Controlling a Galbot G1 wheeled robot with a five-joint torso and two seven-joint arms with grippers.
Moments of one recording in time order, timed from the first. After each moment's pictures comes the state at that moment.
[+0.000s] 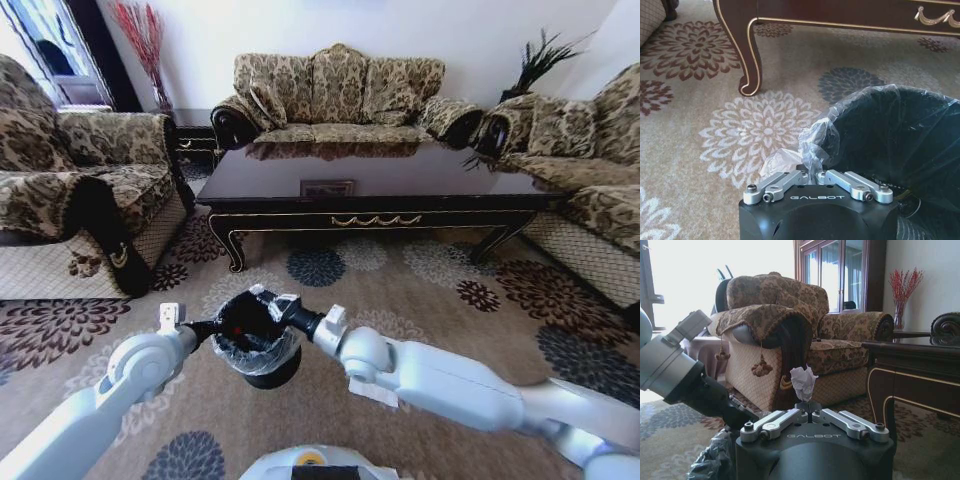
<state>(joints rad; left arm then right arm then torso) 1.26 -0.67 -0.47 -2.20 -1.35 0.70 -0.62 -0.37 0.89 -0.78 1.99 0.80 -0.03 0.23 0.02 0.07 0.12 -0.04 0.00</state>
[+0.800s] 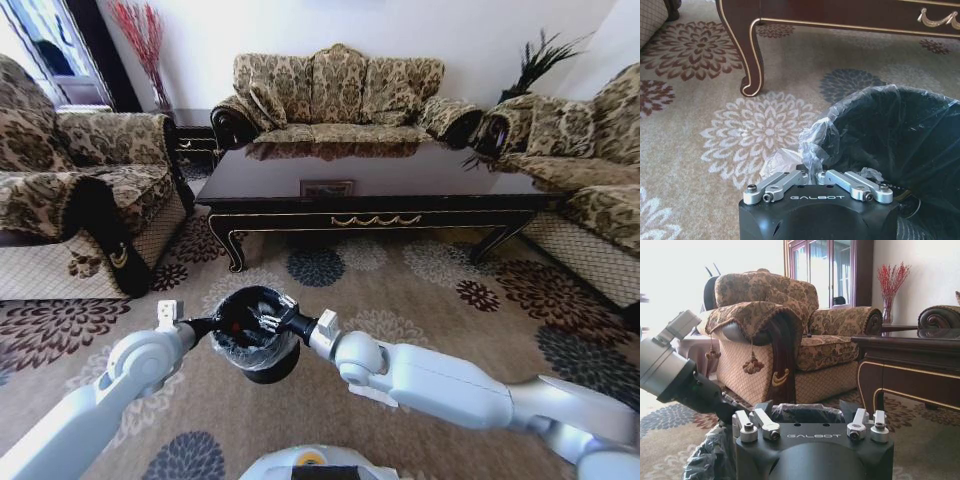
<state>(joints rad) 1.26 -0.68 -0.47 -2.20 -1.35 0.70 -0.62 -0.42 0.86 -0.73 2.03 0.81 -0.04 0.26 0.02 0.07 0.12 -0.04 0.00</state>
